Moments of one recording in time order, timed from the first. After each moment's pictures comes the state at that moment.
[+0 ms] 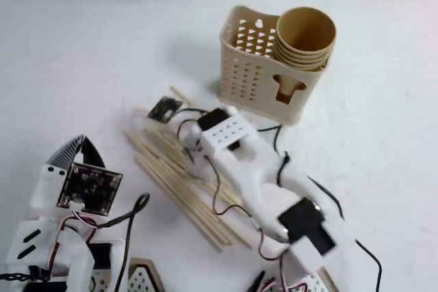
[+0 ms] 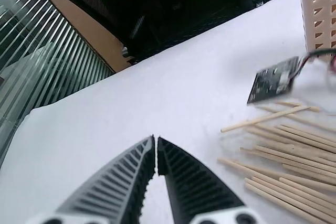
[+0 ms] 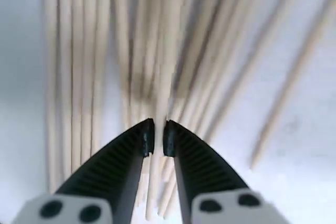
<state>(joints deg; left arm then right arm) -8.7 -98.7 52.1 78.2 -27.6 -36.0 4.1 22.6 69.2 24.3</state>
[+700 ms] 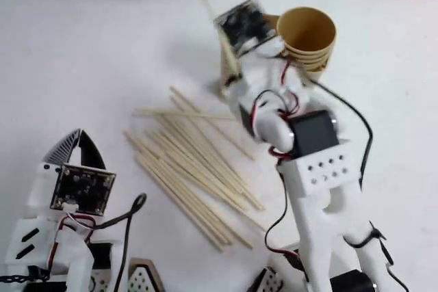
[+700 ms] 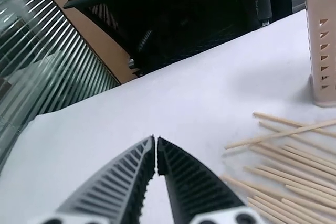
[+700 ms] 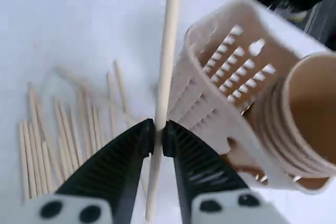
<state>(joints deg) -8.7 -98.7 52.1 74.6 -24.8 -21.3 -29.8 8.1 69.3 15.0</state>
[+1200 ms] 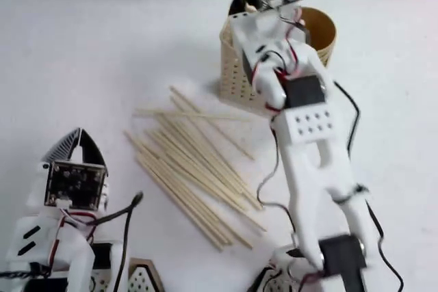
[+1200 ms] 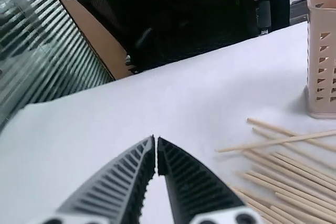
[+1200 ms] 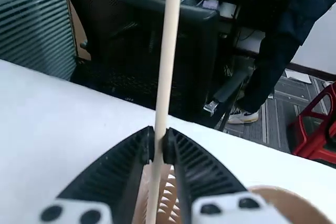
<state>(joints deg) -8.7 -98.7 53.5 73.5 -20.0 -15.7 -14.4 5.2 32.2 9.8</state>
